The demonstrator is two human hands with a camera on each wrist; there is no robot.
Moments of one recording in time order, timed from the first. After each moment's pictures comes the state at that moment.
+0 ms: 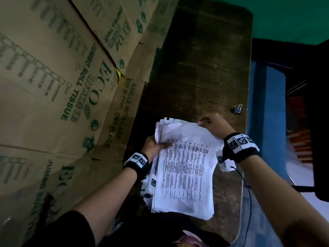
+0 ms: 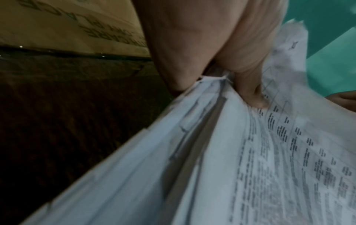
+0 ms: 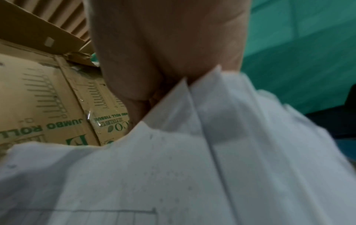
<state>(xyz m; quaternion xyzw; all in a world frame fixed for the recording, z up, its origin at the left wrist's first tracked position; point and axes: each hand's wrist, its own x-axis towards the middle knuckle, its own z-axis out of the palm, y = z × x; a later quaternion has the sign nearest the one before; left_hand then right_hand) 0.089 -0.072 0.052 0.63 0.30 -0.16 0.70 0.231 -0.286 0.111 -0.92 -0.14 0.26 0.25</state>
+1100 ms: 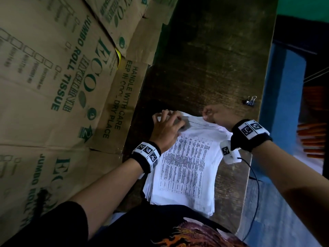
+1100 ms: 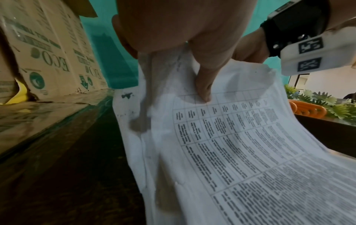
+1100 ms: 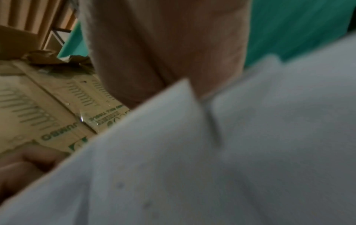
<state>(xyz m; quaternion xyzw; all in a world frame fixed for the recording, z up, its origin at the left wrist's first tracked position) 0.123 -0.088 0.054 0.98 -0.07 0.05 0.16 0.260 -0.276 0.089 -0.86 -0.13 0.39 0.30</state>
